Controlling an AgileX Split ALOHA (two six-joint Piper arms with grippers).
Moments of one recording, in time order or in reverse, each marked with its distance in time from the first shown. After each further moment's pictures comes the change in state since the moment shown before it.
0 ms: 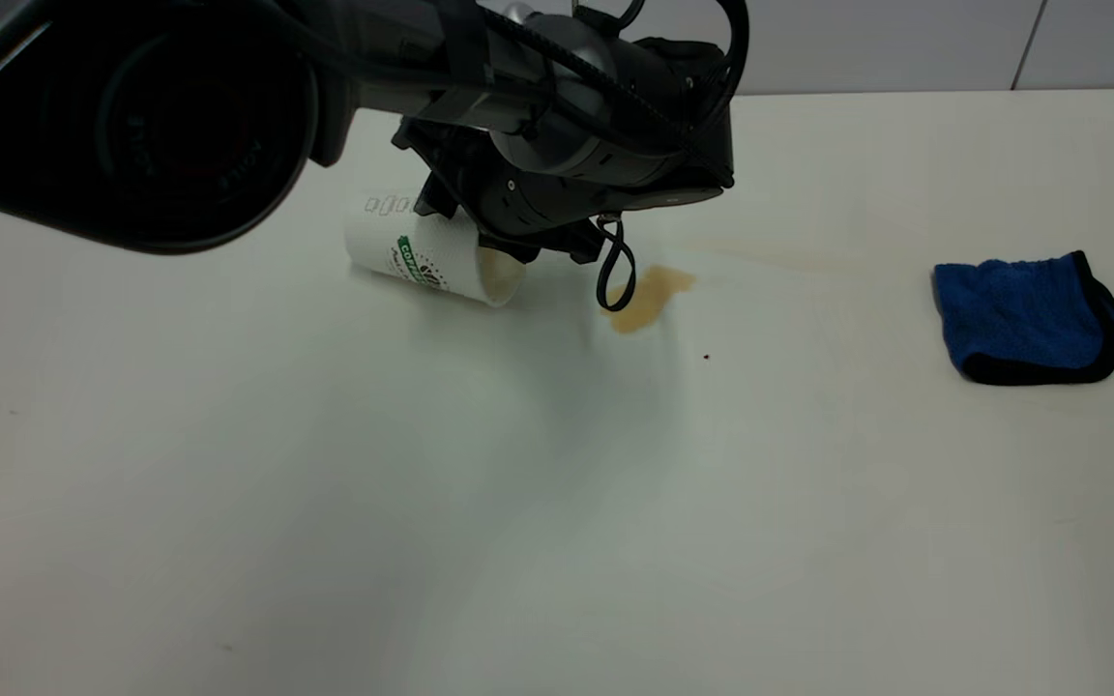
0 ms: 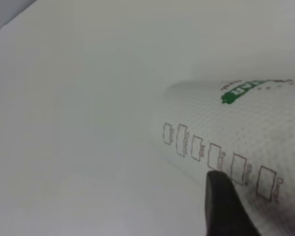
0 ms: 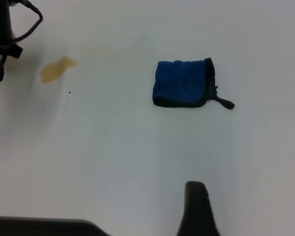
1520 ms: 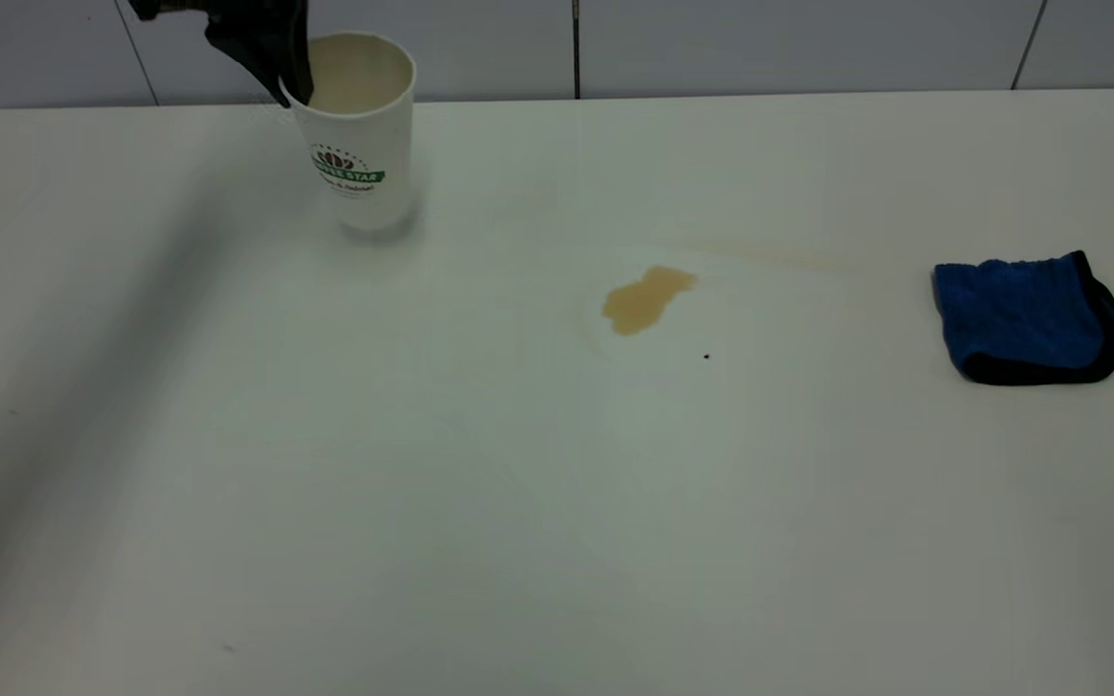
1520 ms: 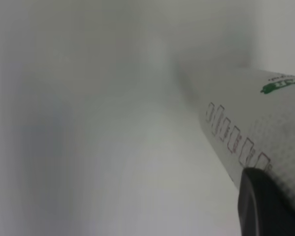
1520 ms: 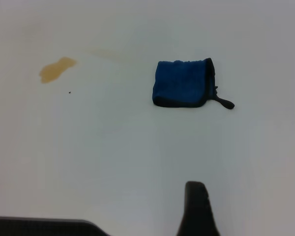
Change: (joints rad) left arm 0.587 -0.108 -0.387 -1.161 0.071 1.033; right arm 0.000 0.000 0.000 0.000 0.000 0.000
